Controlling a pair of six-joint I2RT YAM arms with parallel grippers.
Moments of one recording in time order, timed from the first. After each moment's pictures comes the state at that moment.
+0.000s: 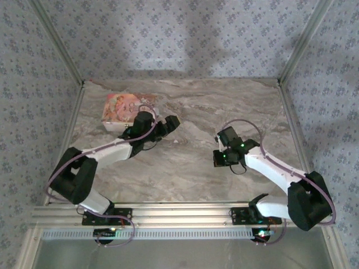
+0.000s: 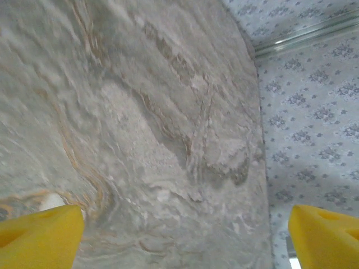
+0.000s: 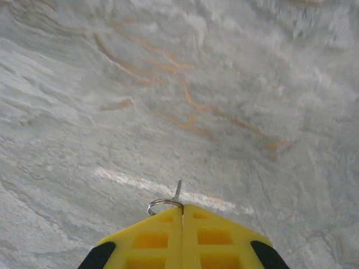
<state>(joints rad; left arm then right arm) -0.57 1.54 0.80 0.28 0.29 -1.08 0.53 1.24 0.74 -0.66 -0.10 0.38</state>
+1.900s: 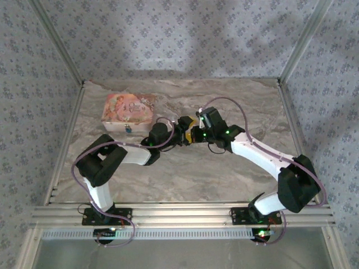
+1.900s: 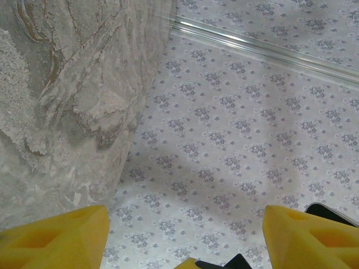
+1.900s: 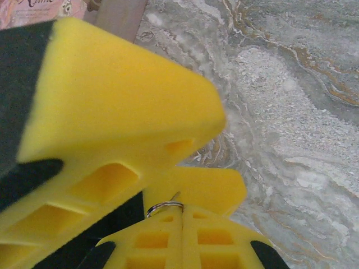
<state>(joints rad) -0.76 1.81 0.77 0.94 0.26 -1.83 0.65 1.43 1.02 -0.38 -0.07 0.51</state>
